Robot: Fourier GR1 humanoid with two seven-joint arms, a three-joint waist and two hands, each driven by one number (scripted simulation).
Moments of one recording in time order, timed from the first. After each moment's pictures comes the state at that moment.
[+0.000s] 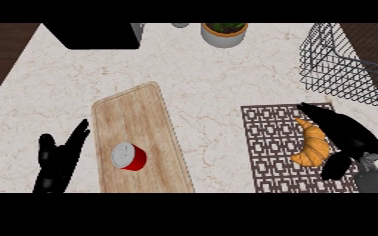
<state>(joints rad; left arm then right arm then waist) 0.13 0.22 0.00 -1.46 0.07 0.01 0.25 -0.12 -0.56 0.17 -1.47 0.77 0.44 0.13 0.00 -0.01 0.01</state>
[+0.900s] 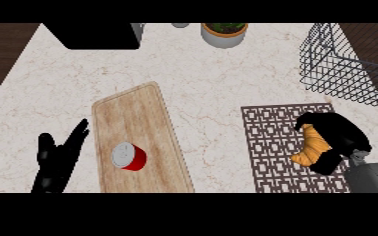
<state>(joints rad) 0.13 0.21 0.03 -1.46 0.04 -0.03 0.26 -0.15 -0.50 0.16 -1.32 0.92 0.34 -0.01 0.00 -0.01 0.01</state>
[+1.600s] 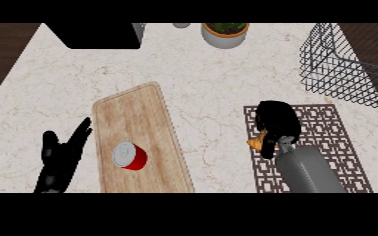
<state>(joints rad) 0.12 0.19 0.03 -1.46 0.03 -0.03 0.27 -0.29 -0.16 0.24 -1.30 1.12 0.31 0.44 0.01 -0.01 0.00</state>
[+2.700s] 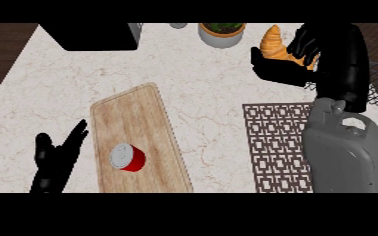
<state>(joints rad) 0.13 0.19 0.06 -1.46 0.04 -0.05 0.27 -0.60 -0.06 0.01 -1.80 0.92 -0.03 0.82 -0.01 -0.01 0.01</state>
